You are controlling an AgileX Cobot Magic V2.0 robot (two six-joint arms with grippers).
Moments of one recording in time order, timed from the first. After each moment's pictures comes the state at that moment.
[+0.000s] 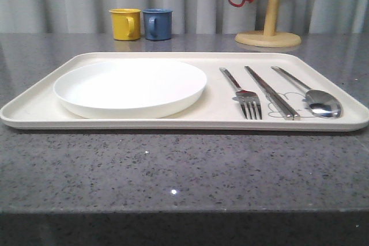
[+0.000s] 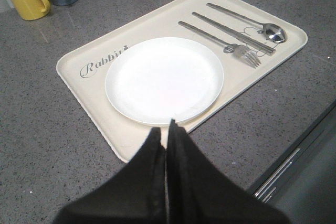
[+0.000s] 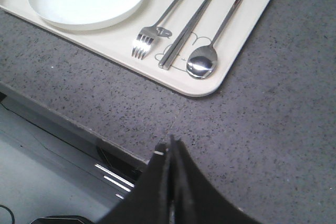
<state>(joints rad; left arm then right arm) -0.65 0.52 -0.82 0.01 0.84 0.12 0.37 0.27 -0.64 0.12 0.98 -0.06</state>
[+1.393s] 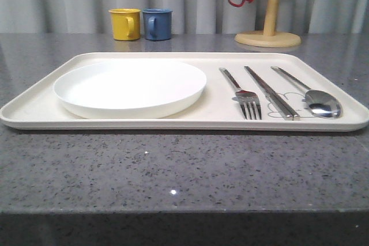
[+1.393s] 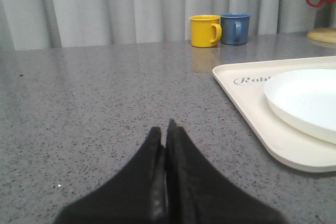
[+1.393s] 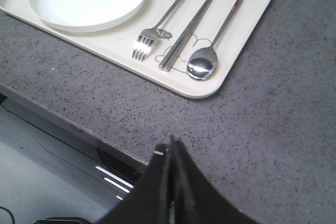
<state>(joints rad) -0.12 -0.01 0.01 -0.05 0.09 0.12 0.37 0.27 -0.64 0.12 0.98 -0.06</state>
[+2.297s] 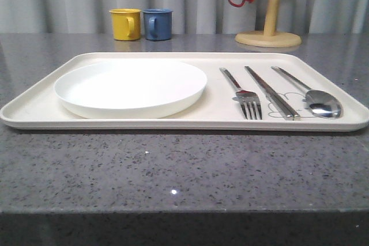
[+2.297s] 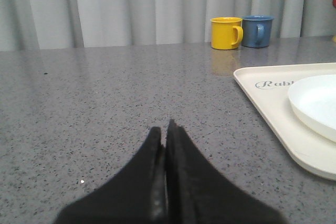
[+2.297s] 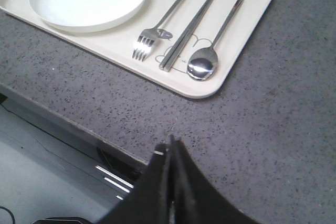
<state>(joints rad) -0.06 -0.01 0.01 -0.06 0.08 0.12 0.37 0.27 -0.64 0.12 0.98 -0.06</state>
